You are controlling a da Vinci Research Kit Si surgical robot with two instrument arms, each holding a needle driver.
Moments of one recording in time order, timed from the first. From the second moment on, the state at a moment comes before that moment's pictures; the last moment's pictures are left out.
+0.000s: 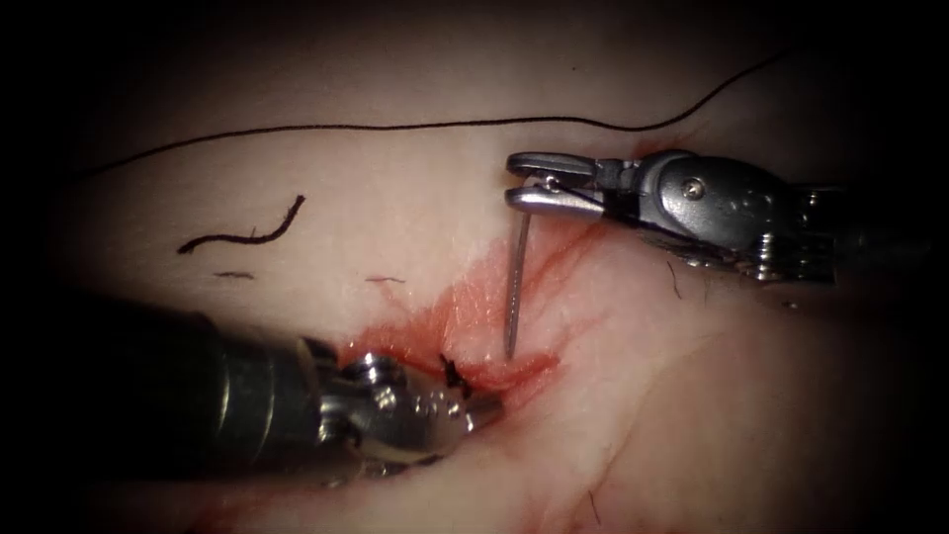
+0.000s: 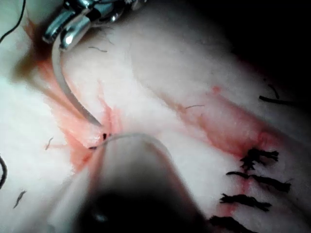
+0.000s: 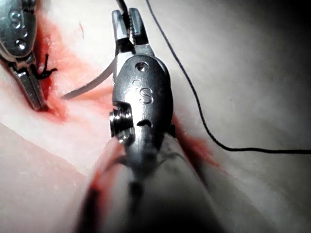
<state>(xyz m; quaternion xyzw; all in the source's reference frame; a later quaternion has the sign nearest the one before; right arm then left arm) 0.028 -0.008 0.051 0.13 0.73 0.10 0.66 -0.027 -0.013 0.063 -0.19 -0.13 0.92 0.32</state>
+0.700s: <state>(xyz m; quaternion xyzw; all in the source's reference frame) 0.029 -0.009 0.053 0.26 0.69 0.22 0.64 -0.027 -0.013 0.063 -0.18 -0.13 0.92 0.32</state>
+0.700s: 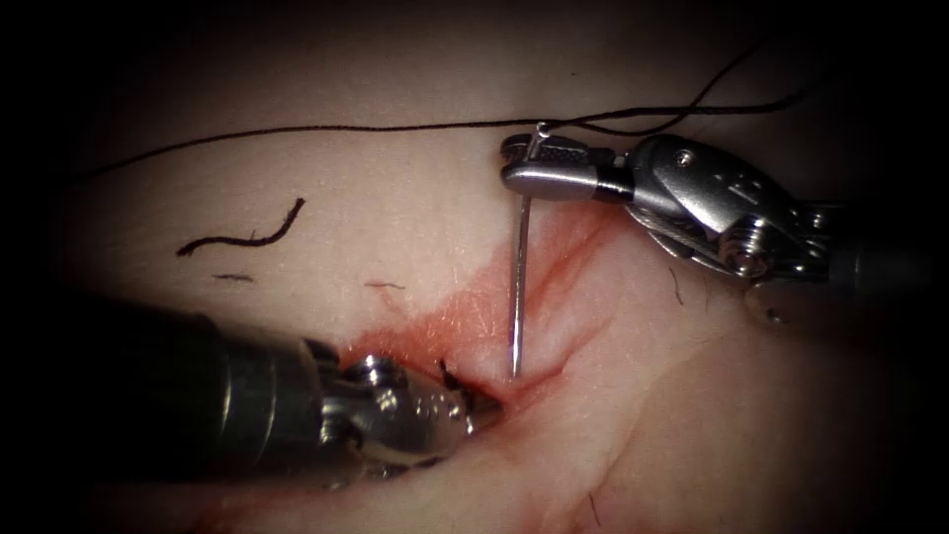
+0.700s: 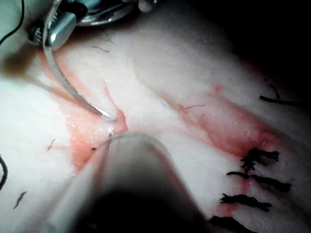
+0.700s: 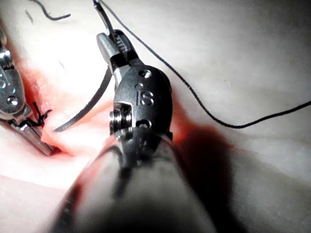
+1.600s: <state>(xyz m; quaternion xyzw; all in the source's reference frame) 0.028 -0.009 0.054 0.40 0.59 0.38 0.60 -0.027 -0.013 0.063 -0.18 -0.13 0.92 0.32</state>
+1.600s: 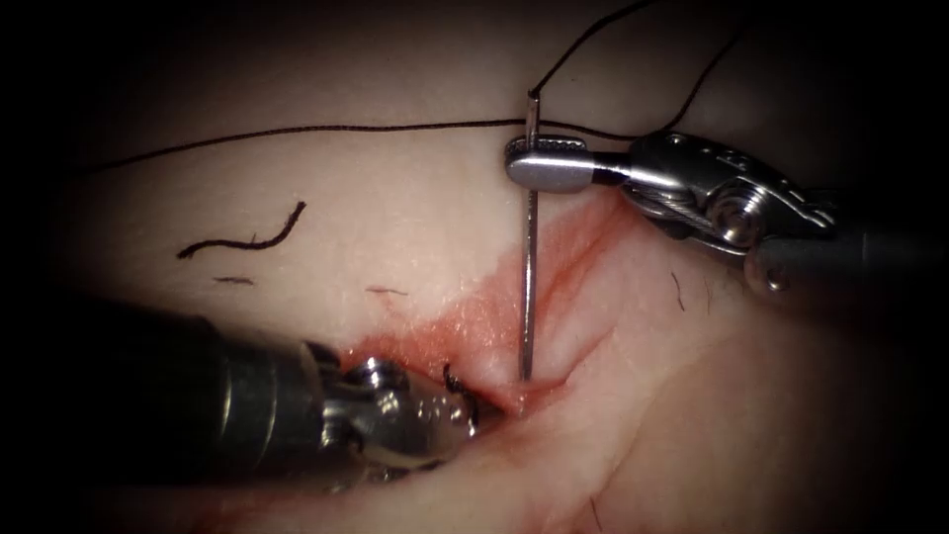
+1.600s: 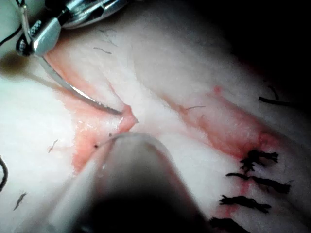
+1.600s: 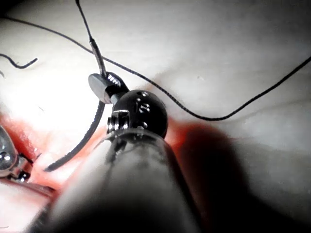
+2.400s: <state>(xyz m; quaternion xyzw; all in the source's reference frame) 0.029 -0.012 0.055 0.49 0.51 0.46 0.53 -0.027 -0.013 0.063 -0.18 -0.13 0.92 0.32</state>
